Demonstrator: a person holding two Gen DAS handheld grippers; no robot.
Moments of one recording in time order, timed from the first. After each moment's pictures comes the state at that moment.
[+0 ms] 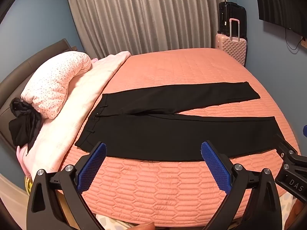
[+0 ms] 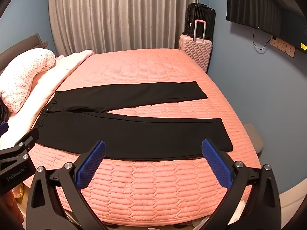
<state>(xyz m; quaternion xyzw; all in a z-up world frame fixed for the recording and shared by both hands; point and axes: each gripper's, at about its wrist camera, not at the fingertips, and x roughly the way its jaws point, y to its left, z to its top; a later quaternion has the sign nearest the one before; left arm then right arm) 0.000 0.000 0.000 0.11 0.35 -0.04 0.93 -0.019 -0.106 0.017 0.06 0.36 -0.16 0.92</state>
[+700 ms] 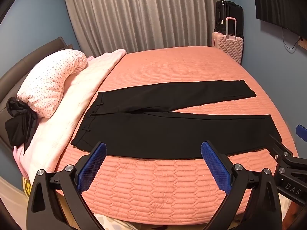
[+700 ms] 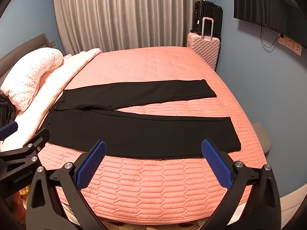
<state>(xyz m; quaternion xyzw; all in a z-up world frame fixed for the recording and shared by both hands) -0.005 -0.005 -0.011 0.10 0.36 -0.06 0.93 -0.014 -0.107 0.020 0.08 0.37 -0.13 0.92</state>
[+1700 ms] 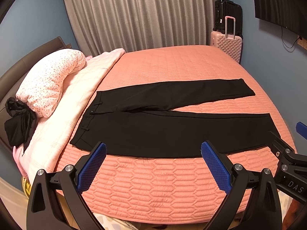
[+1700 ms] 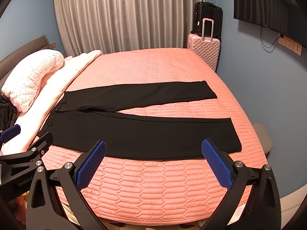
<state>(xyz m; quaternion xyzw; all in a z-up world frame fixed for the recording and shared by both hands) -0.003 -0.004 -0.006 0.10 0.37 -0.06 0.92 -0.018 -0.108 0.021 0.08 0.36 -0.13 0.92</state>
